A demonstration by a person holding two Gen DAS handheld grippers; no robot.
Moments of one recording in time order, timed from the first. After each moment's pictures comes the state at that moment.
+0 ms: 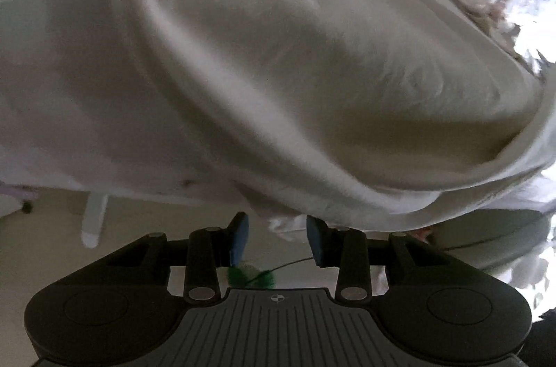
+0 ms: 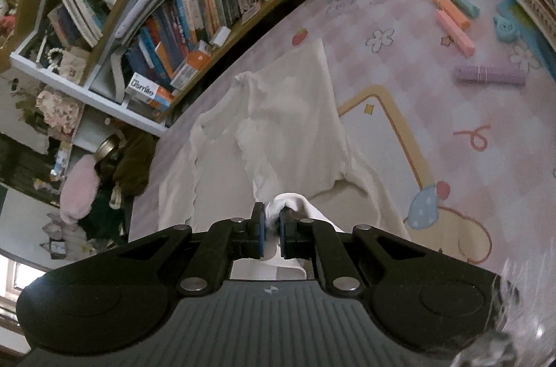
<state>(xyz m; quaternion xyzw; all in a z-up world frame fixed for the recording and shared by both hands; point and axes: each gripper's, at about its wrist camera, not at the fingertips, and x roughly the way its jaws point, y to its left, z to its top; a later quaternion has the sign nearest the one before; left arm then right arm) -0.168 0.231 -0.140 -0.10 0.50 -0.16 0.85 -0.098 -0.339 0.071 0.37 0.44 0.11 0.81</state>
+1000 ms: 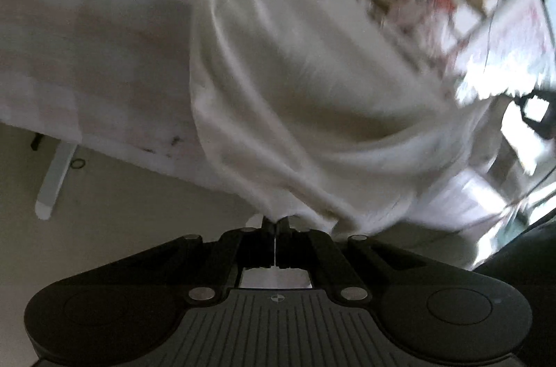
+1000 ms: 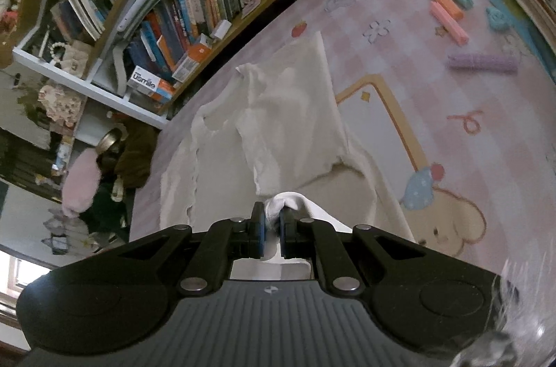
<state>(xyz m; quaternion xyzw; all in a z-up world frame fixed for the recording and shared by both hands) -0.270 0.287 -0.082 -0.25 0.43 -0.18 0.85 -0.129 -0.346 0.070 0.38 0.45 0.12 0.80</state>
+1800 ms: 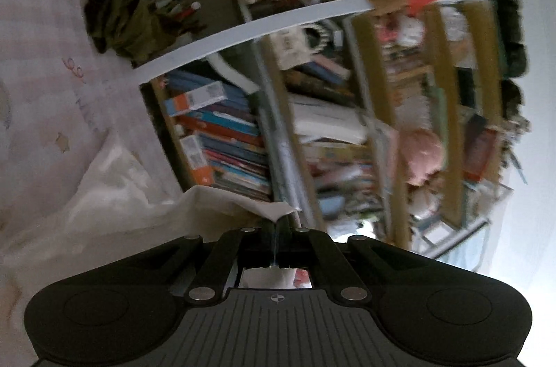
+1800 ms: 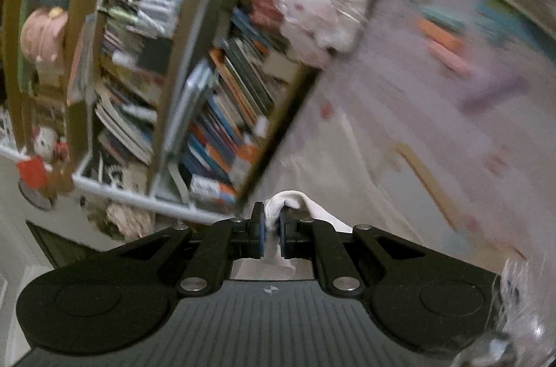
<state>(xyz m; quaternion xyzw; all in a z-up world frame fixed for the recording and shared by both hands) -0.086 0.309 0.040 -0.56 0.11 -0.18 0.80 -0.090 -0.392 0.060 0.55 0.28 0.11 0.78</state>
